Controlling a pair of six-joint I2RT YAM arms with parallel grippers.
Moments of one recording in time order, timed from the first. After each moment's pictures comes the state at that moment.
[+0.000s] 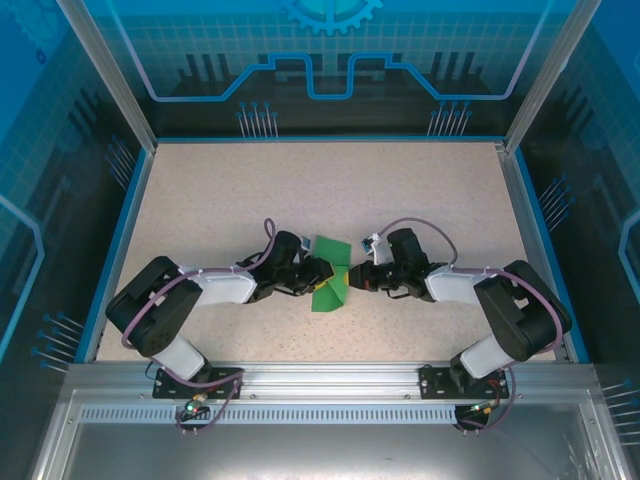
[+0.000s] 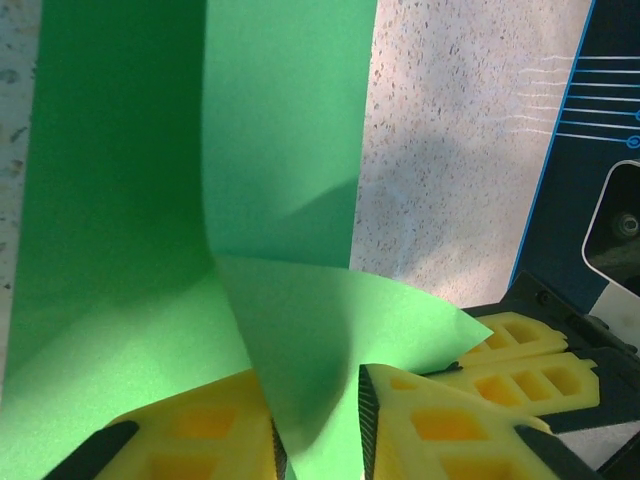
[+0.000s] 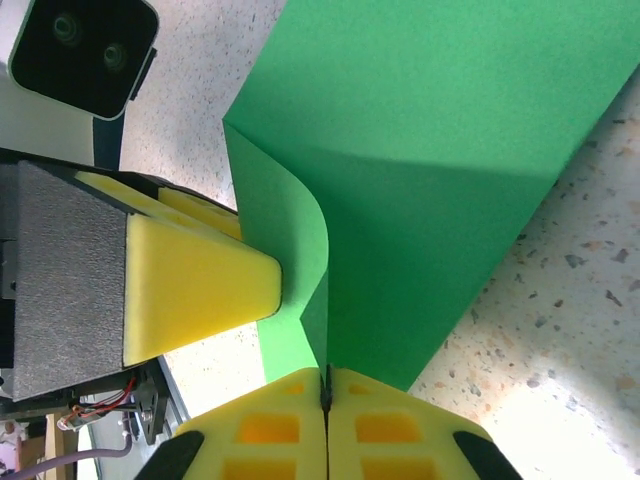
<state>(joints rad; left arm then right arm) -0.64 1.60 0.63 0.26 0.41 -1.21 0.49 1.53 0.53 0.23 -0.69 0.65</state>
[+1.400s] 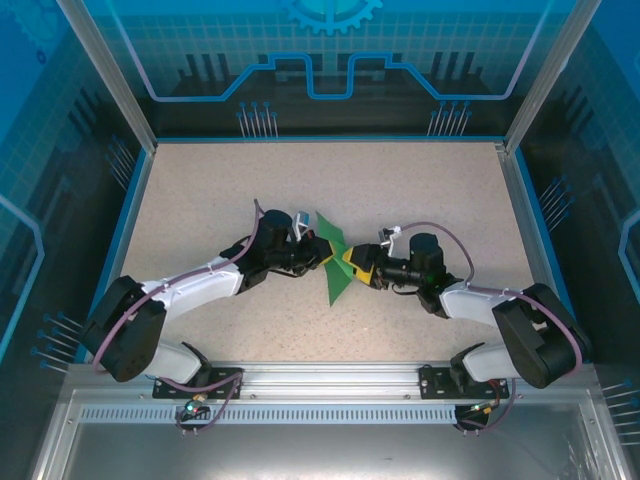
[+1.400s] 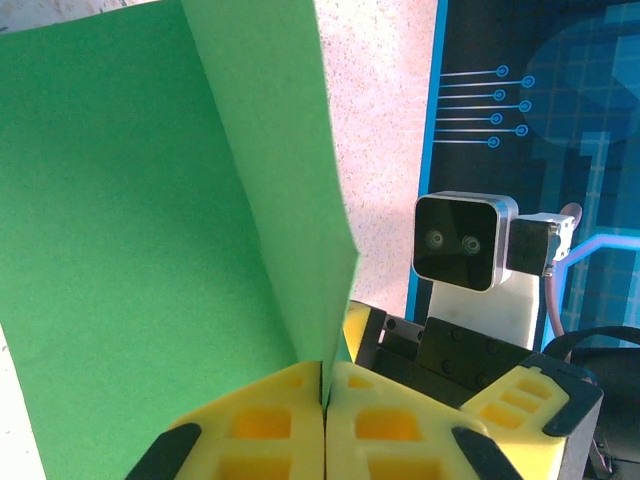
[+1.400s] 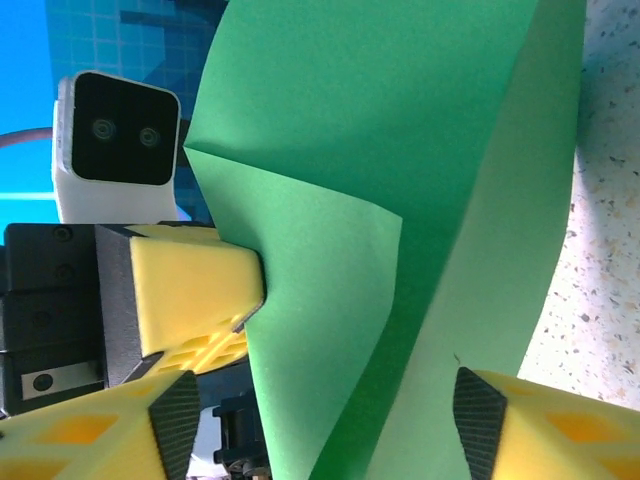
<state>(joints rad) -0.60 1.42 0.76 0.12 0.45 -1.19 0.45 1.37 0.38 0.67 -0.73 1.24</state>
